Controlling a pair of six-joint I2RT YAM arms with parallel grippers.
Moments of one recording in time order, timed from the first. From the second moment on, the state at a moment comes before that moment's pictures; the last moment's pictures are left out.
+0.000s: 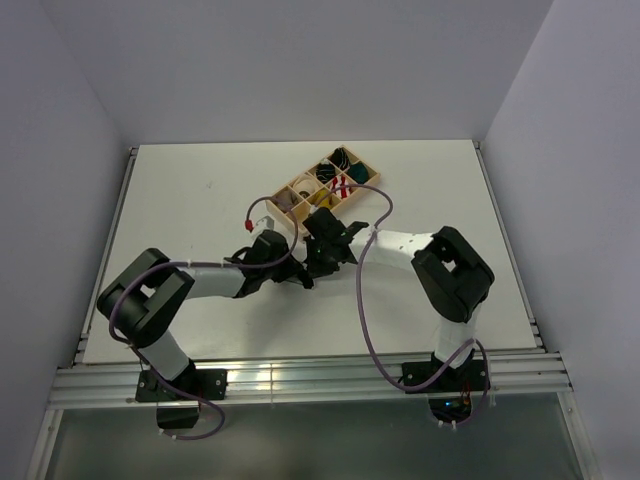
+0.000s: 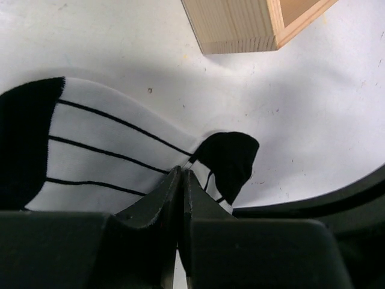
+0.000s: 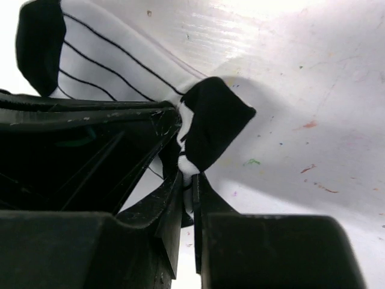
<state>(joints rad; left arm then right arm) -0.71 1.67 0.69 0.25 -0.10 -1.06 0.77 1.83 1.14 -0.36 -0.06 0.65</state>
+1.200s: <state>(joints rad) -0.95 1.18 0.32 0.40 -0.33 -0.60 0.72 1.88 1.07 -0.20 -0.32 1.04</state>
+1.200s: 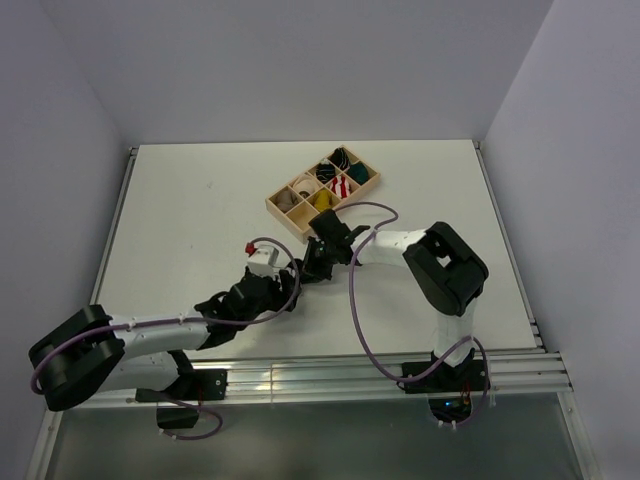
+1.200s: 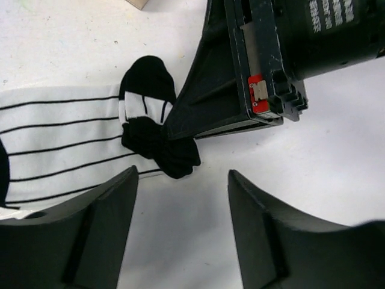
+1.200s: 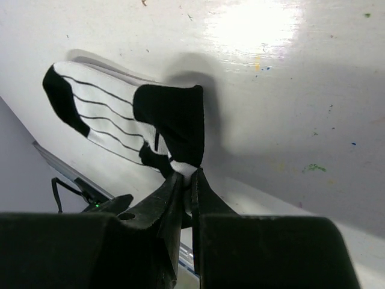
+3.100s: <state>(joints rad) -0.84 1.33 0.42 0.25 -0.28 -0.72 0.69 1.74 0.99 0.00 -0.33 1.04</state>
